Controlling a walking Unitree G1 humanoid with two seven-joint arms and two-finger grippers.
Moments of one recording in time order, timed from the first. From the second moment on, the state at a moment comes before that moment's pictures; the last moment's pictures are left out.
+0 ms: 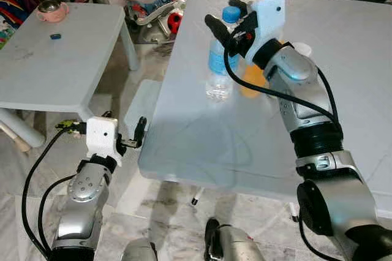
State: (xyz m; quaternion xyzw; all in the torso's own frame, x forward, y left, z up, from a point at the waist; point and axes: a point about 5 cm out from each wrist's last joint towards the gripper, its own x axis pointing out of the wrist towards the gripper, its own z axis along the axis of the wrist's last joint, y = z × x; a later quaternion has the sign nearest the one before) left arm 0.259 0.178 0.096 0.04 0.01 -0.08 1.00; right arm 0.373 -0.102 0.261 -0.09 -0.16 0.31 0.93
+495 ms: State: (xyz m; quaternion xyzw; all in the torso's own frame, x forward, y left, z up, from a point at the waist) left arm 0.260 0.177 0.095 0.05 0.02 -0.08 1.00; right arm 0.376 -0.108 0.268 -0.10 -0.12 0.30 0.94
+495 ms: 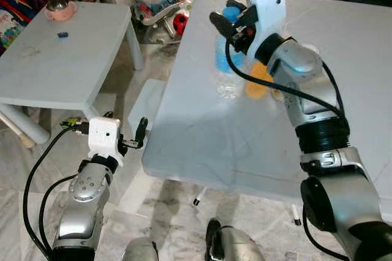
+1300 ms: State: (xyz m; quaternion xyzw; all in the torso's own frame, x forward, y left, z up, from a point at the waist) left arm 0.263 0.178 0.088 0.05 0.04 -0.08 0.99; right arm 0.366 -0.115 0.270 -0.02 -0.11 0.30 0.95
